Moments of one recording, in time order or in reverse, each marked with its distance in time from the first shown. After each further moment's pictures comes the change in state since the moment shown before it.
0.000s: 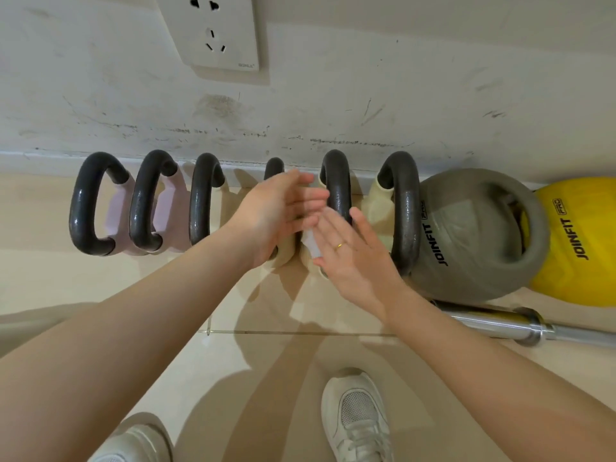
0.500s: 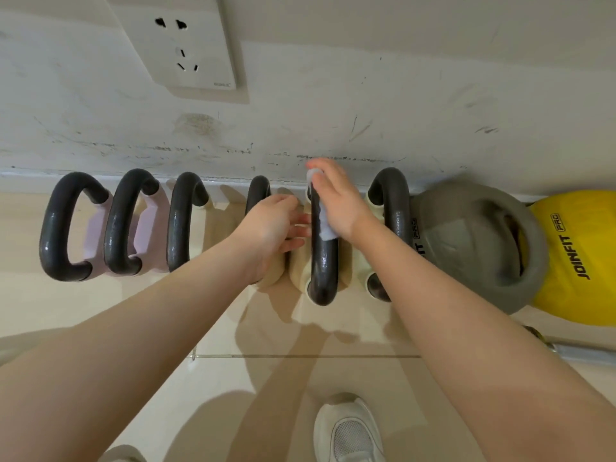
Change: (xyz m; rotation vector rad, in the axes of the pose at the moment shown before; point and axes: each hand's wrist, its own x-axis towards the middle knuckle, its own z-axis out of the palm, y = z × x) left_hand 0.027 0.000 0.017 0.171 0.075 -0.062; right_hand 0.091 0.058 0.012 1.491 -0.221 0.623
